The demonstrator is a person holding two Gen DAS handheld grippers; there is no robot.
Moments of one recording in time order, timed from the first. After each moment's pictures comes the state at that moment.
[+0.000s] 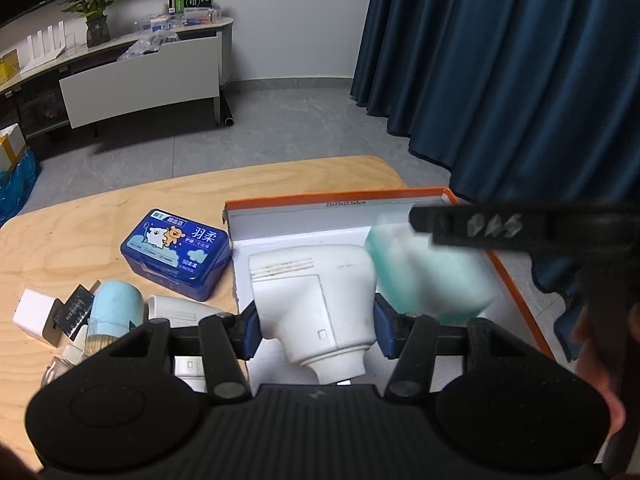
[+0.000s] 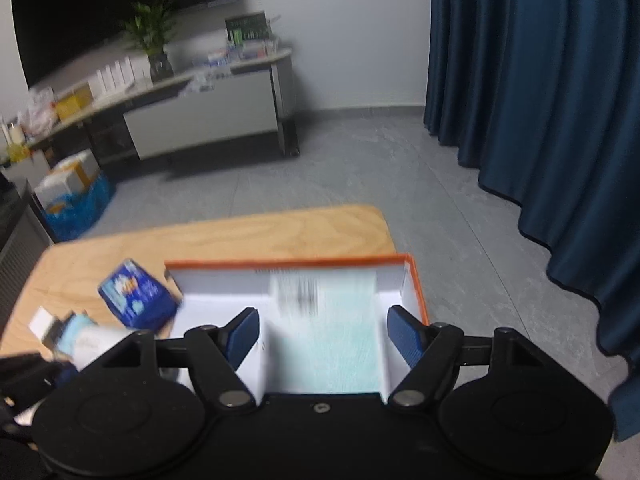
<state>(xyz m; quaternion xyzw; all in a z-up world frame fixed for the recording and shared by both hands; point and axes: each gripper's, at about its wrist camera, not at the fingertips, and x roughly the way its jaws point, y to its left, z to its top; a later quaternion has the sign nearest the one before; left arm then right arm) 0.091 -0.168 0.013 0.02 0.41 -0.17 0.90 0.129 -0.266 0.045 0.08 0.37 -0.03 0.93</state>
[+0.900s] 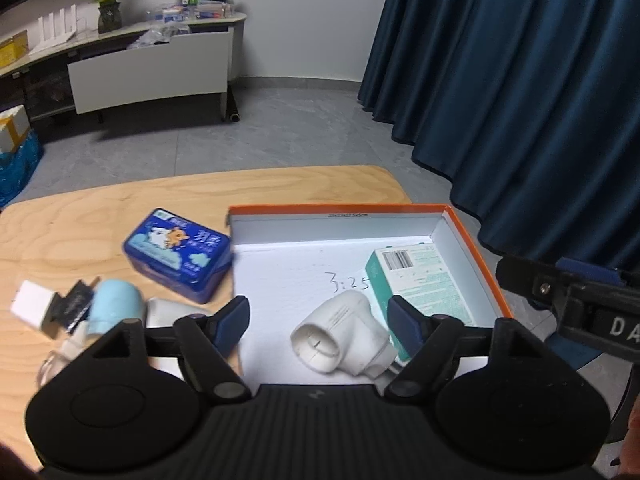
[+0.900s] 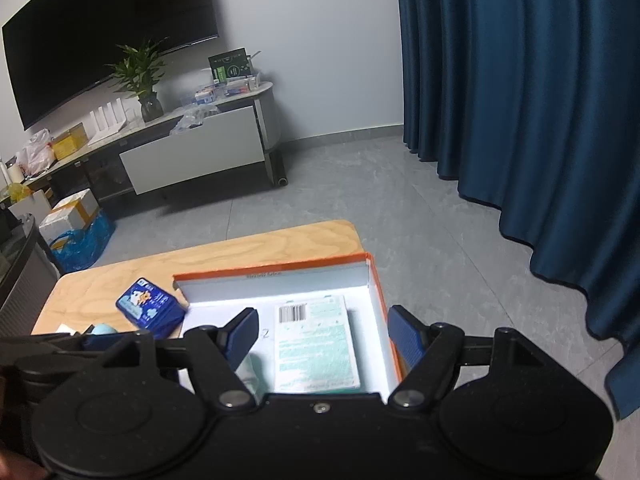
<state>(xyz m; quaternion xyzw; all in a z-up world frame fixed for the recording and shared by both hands) 0.094 -0.162 0.024 -0.01 0.41 -0.16 0.90 0.069 -0.273 0.067 0.10 0.35 -0.06 0.93</state>
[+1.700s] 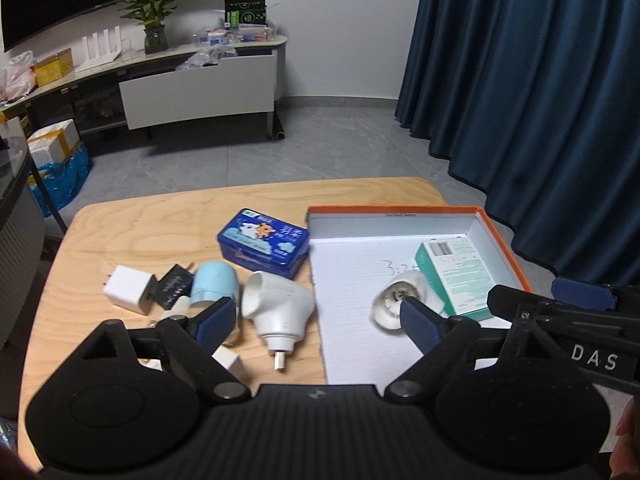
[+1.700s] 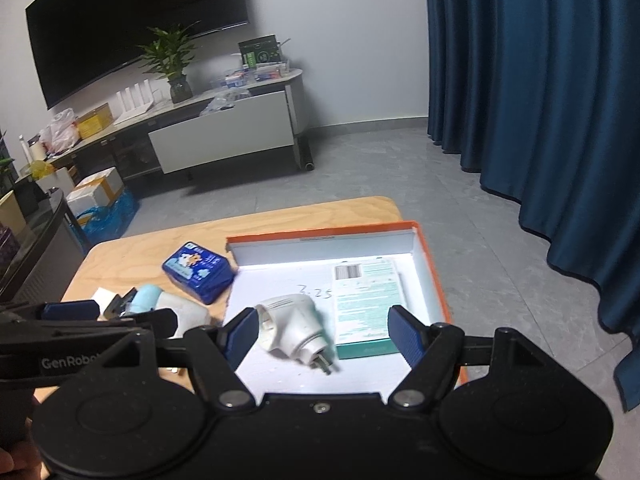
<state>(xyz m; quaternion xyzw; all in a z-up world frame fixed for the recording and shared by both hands) 0.048 -0.115 0.050 0.01 0.39 -0.11 0.92 0.039 -0.223 0.071 0.08 0.36 -0.03 0.93</state>
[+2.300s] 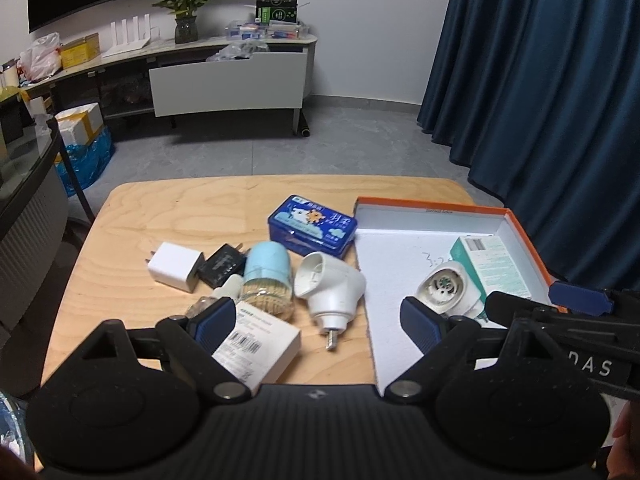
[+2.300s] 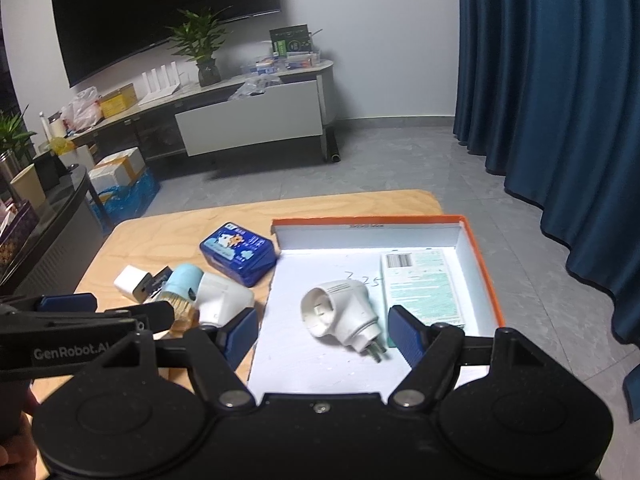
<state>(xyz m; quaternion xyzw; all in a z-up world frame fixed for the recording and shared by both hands) 0.038 -0.074 0.046 -0.01 0.39 -0.08 0.92 0.043 -0.181 0.067 0.06 0.37 0.01 0.93</state>
